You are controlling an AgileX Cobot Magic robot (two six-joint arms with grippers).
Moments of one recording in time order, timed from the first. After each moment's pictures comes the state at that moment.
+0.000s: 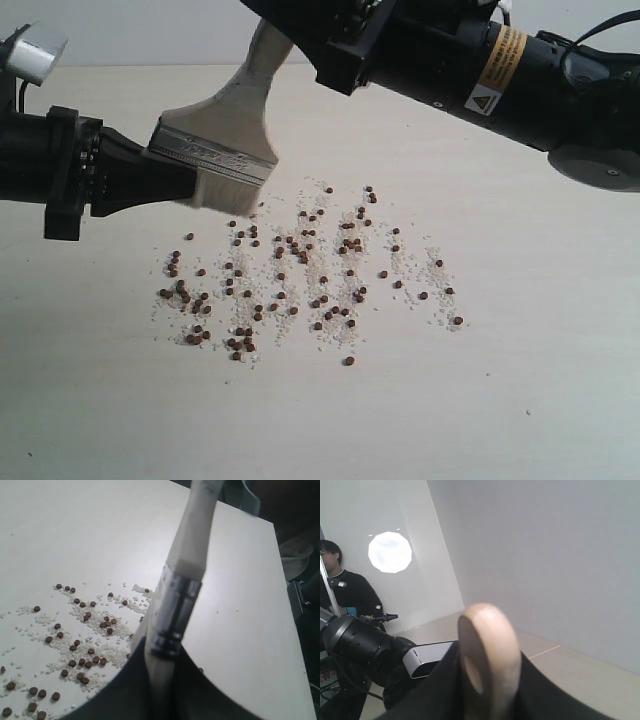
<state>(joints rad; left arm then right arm) -0.05 1.70 -0.74 -1.48 1.21 2.09 0.46 1.69 -0.78 -0.75 -1.22 0.77</state>
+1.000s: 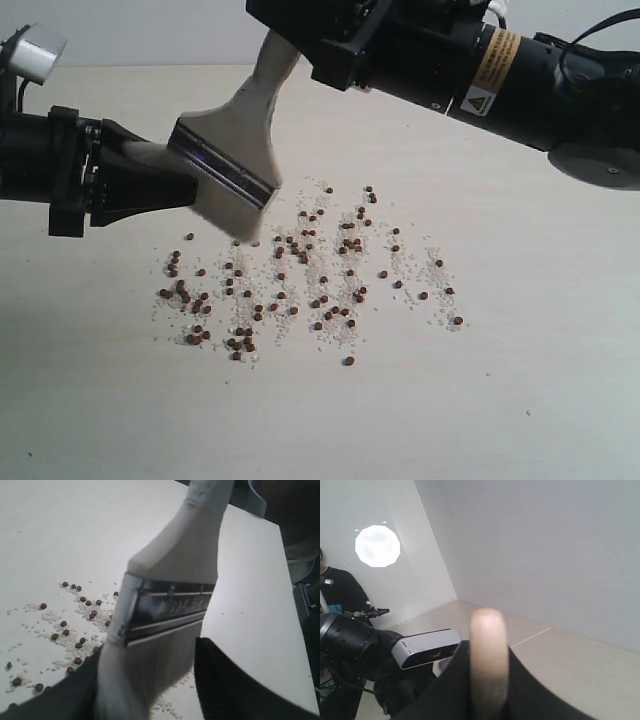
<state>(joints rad) -0.05 1.70 -0.74 -1.49 1.19 2.09 0.46 1.69 -0.78 -0.76 -1.15 0.83</state>
